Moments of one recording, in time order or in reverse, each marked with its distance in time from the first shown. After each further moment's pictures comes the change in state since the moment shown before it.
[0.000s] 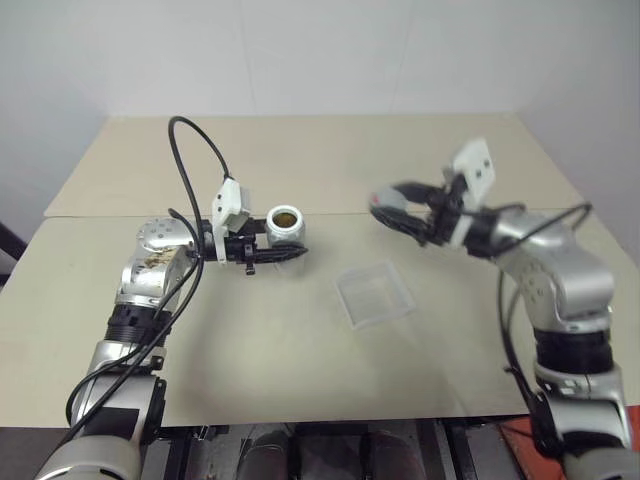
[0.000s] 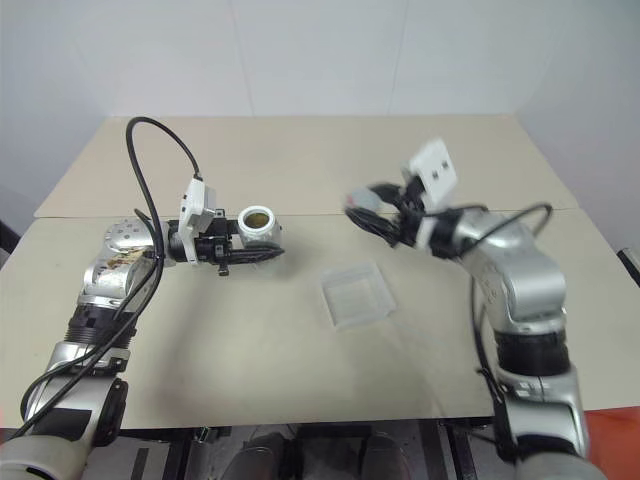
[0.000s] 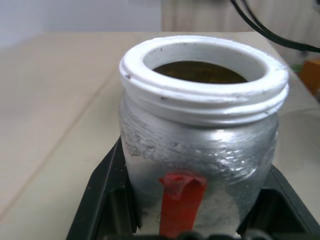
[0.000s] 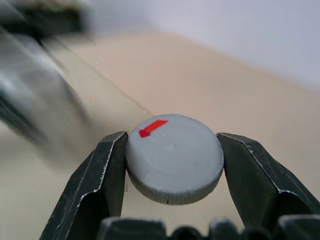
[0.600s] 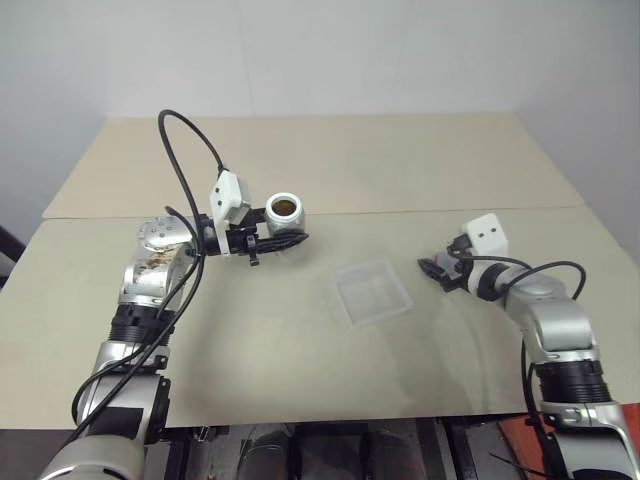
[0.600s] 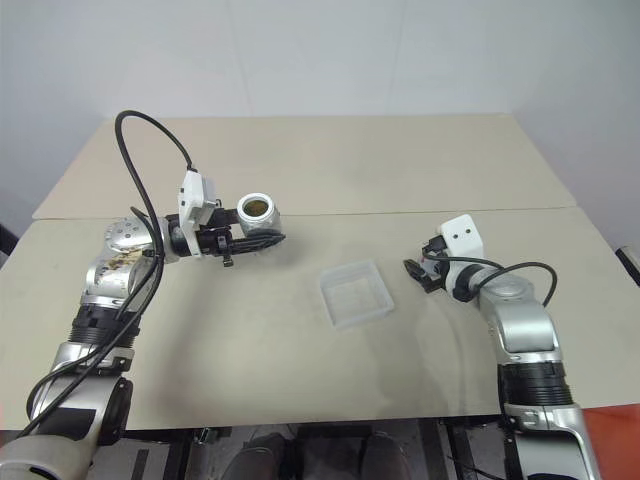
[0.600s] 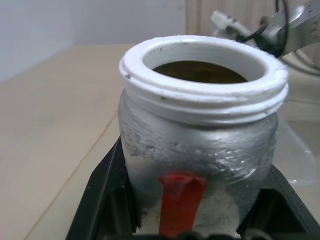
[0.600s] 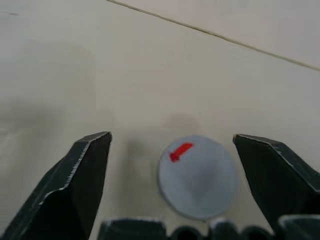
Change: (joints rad) left arm -0.003 -0.032 -0.003 -0.007 0.055 -0.074 0.121; right arm 0.122 -0.033 -0.005 0.163 -0.140 -0.002 -0.118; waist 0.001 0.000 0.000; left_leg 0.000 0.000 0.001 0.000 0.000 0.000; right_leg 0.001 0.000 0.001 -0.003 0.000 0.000
